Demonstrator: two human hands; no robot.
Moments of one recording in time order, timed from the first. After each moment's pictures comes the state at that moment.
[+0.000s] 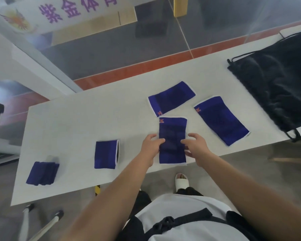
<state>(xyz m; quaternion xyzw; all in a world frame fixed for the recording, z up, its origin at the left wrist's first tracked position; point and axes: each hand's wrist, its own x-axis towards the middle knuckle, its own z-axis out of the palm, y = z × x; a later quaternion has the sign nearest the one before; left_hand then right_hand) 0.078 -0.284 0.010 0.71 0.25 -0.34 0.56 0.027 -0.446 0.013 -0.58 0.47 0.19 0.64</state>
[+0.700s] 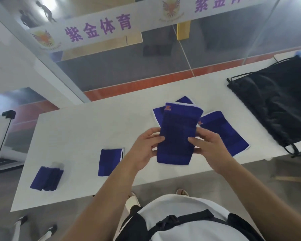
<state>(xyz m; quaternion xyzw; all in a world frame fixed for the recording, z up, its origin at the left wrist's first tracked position) 0.085 -0.255 0.119 0.60 0.08 -0.37 0.70 0.008 -0.460 0.120 -0.60 0.17 0.06 0.78</state>
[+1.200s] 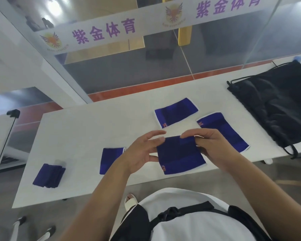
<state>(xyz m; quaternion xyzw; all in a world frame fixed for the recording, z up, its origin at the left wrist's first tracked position) 0.068 -0.233 0.147 0.60 0.03 -0.42 0.68 0.000 -0.462 0.150 -0.66 0.12 0.12 0.74</state>
